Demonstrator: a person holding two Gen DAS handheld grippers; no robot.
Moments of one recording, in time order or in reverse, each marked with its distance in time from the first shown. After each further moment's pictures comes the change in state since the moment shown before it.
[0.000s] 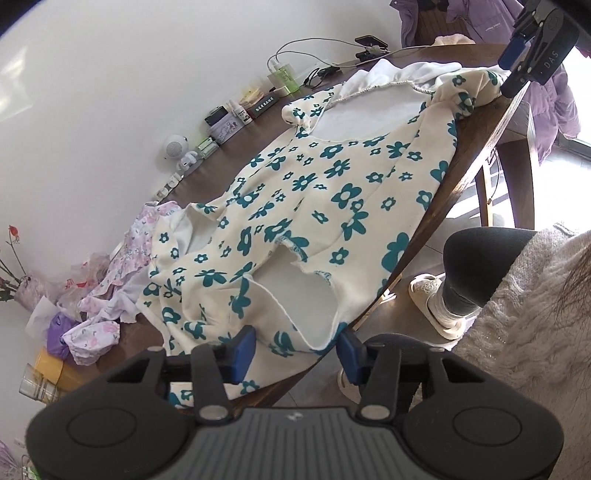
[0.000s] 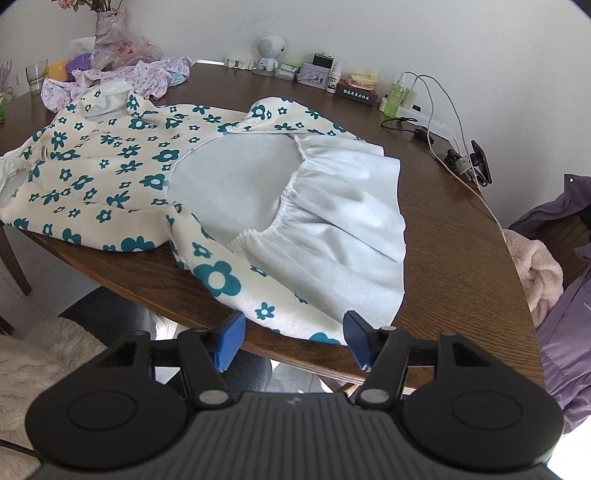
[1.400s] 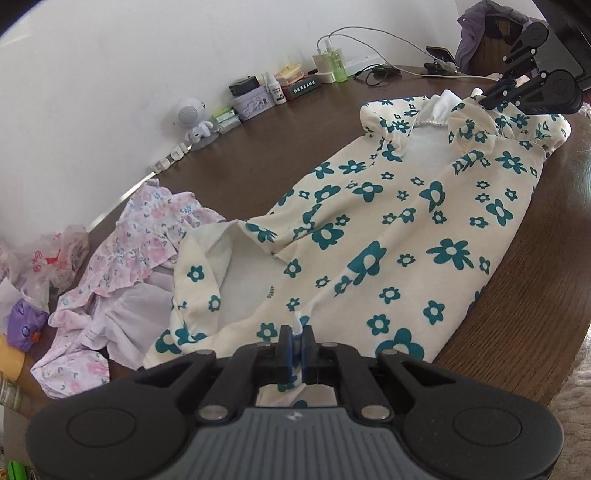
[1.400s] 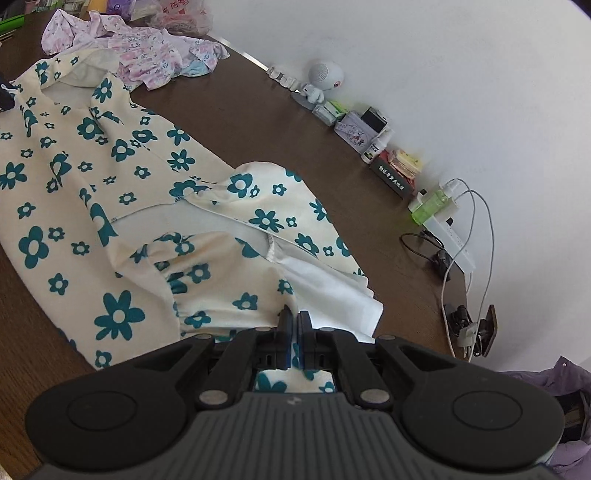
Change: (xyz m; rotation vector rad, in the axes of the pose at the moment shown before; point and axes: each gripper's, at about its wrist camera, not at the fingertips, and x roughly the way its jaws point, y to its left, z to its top) left arm 0.100 0.117 0.071 -0.182 0.081 -0.131; right arm 0.113 0.003 0.144 -0.432 -0.051 -0.081
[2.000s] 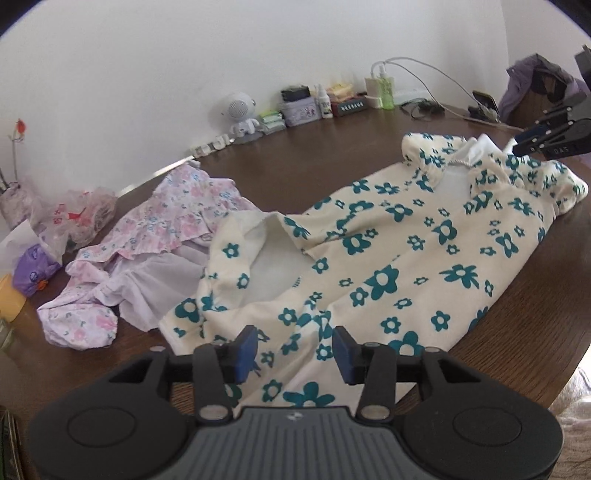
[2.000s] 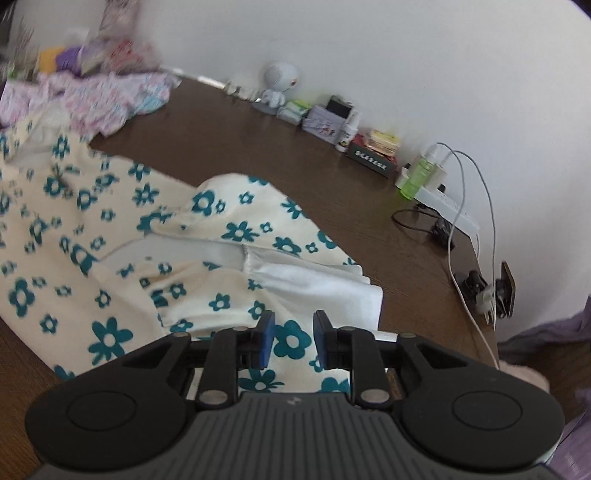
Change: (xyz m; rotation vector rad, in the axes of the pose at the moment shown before) left arm -0.025 0.015 -0.020 -0.224 -0.077 0.018; right arm -0.004 -0.042 -0.018 0.322 -0.059 0.072
